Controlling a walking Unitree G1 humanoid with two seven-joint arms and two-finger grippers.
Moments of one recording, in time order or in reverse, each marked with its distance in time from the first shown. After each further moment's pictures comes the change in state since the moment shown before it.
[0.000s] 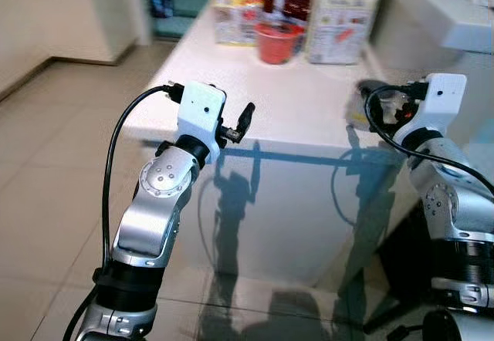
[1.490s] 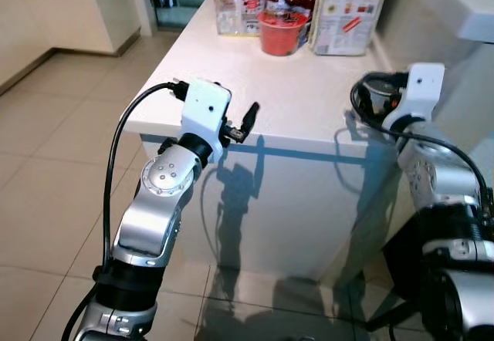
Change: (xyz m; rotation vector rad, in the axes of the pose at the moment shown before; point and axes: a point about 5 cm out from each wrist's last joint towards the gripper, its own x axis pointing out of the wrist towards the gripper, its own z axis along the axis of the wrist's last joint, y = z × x) left arm -0.001 -0.005 0.007 0.021 -0.018 -0.050; right arm 0.041 -0.004 -0.004 -0.061 0.039 -0.042
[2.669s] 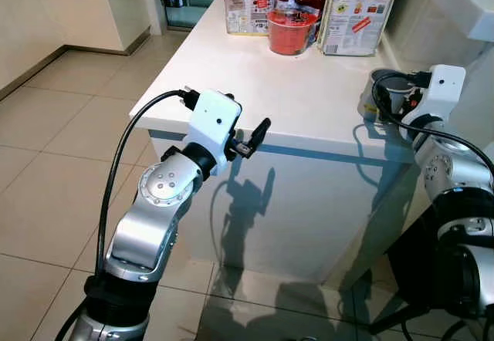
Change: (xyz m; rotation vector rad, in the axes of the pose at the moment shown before) left arm -0.010 -0.011 0.000 0.016 0.037 -0.106; right arm 0.006 -0.033 -0.010 0.090 0.047 -0.031
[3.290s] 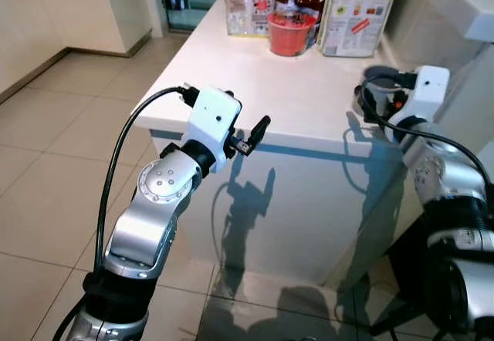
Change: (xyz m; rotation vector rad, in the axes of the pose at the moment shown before) left arm 0.002 0.002 0.004 0.016 -0.009 0.000; right arm -0.008 0.021 -0.002 0.046 0.013 0.071
